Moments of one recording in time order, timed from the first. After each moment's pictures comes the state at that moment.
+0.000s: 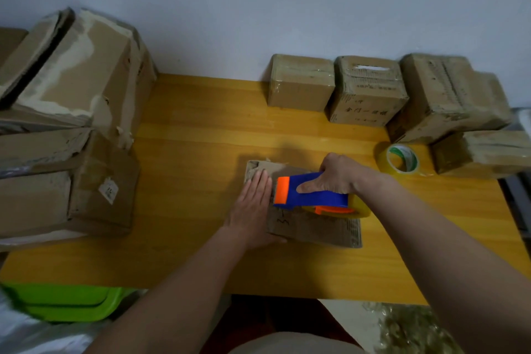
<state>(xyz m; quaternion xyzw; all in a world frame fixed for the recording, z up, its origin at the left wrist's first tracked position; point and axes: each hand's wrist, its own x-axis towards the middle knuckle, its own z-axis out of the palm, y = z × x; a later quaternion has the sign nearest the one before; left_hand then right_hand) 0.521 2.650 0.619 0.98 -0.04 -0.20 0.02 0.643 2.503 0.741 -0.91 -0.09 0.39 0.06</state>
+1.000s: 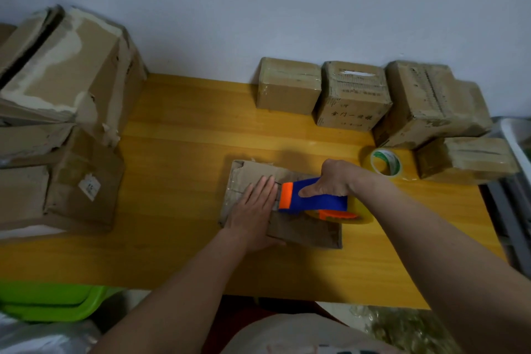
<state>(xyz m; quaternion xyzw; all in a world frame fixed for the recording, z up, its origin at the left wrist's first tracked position) 0.526 2.613 0.620 0.98 -0.07 -0.17 0.00 0.655 2.473 0.741 -0.91 -0.09 0.41 -0.02</state>
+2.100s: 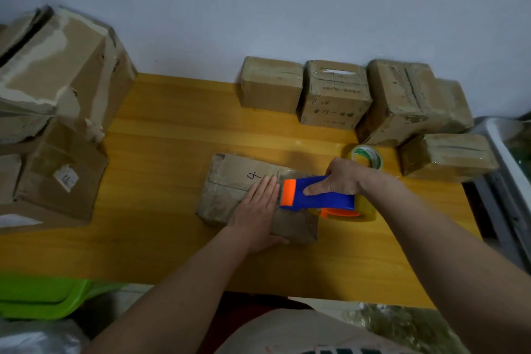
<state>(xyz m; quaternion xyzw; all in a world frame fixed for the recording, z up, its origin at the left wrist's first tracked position) 0.534 2.553 0.620 0.98 -0.07 -0.16 0.01 0.662 2.404 0.744 -0.90 -0.09 0.42 0.04</state>
